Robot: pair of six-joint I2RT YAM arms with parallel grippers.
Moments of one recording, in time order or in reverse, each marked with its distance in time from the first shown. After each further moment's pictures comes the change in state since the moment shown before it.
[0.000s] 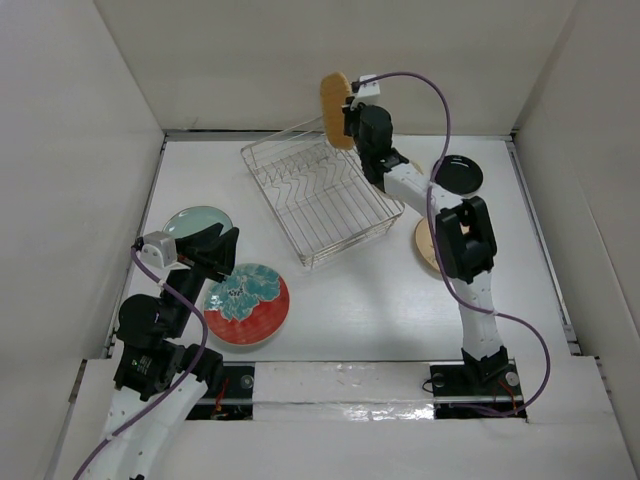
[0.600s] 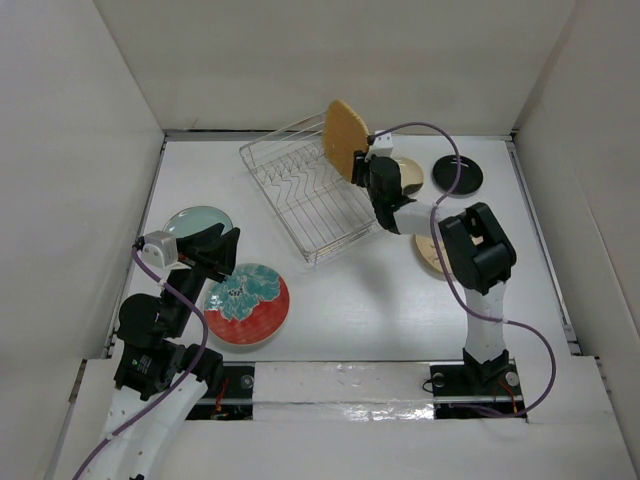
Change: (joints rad) left arm 0.000 0.003 0.000 0.000 0.010 0.000; right arm 0.006 -0.153 -0.587 0.250 0.040 0.122
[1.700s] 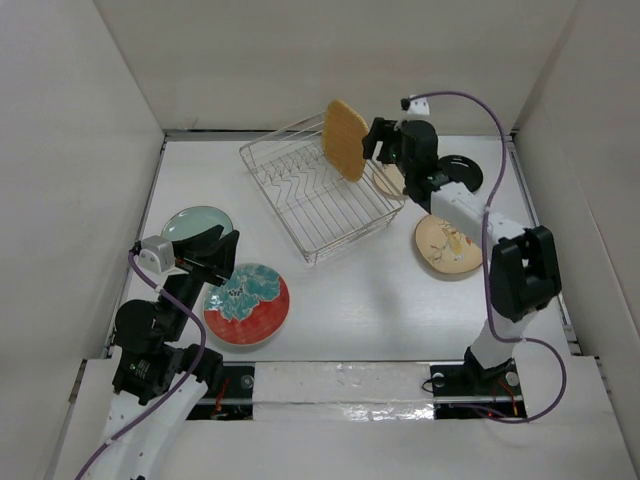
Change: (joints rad) left arm 0.000 -0.030 0.000 -0.001 0.022 0.000; right arm -0.094 -0.359 0.010 -0.430 -0.176 0.230
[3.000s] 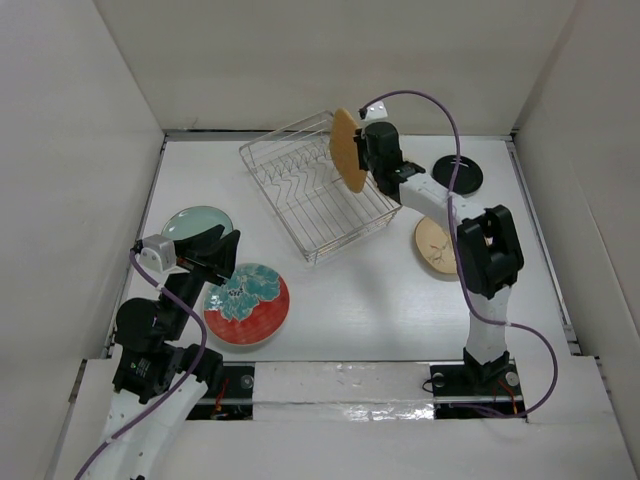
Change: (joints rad) left arm 0.000 0.008 0.000 0.000 0.003 0.000; right arm 0.083 0.296 0.302 -0.186 0.112 -0.277
